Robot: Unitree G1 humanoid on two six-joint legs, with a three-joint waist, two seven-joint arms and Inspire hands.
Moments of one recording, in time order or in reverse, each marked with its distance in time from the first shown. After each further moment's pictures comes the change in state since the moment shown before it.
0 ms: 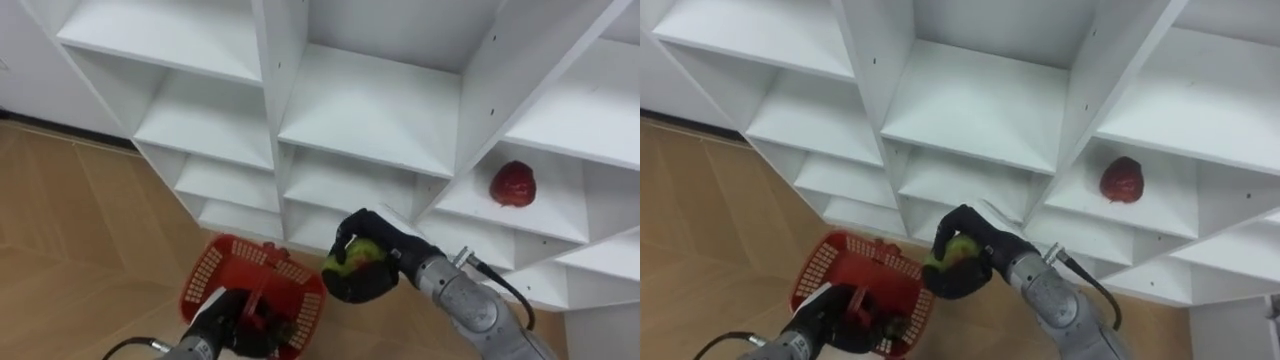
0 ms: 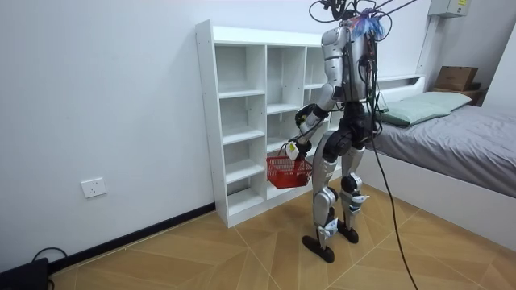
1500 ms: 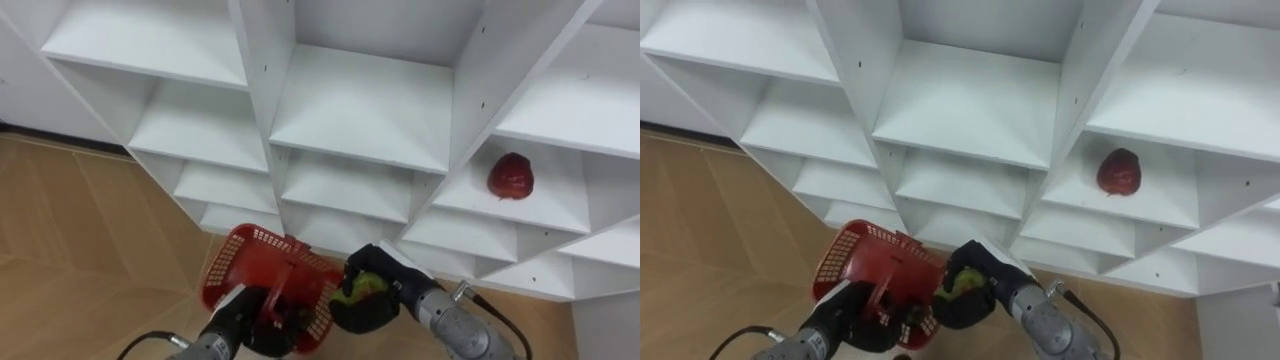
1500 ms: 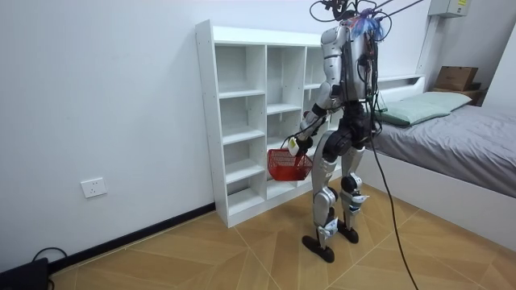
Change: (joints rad) left arm -0.012 -0.020 -0.064 -0.020 -0.012 -0.009 -0.009; right arm 0.020 0.016 0.026 0.164 0.002 0.000 -0.071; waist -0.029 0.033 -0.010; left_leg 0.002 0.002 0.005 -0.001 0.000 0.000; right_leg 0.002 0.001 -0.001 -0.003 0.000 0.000
